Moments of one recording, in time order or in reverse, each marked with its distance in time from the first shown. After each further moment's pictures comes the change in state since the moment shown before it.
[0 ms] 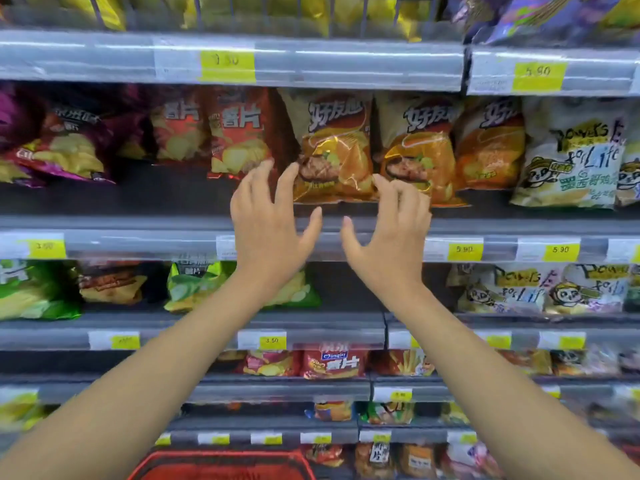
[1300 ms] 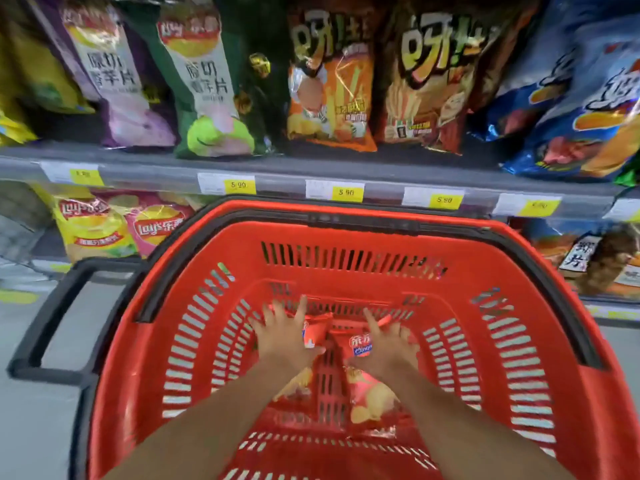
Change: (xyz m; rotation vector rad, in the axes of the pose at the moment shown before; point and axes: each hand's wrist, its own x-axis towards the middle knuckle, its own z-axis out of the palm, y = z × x) left_hand -0.837 -0.355 0.171 0.344 -1.472 -0.376; right_hand -0.858 -0.052 0.329 -0.405 -1.663 0.512
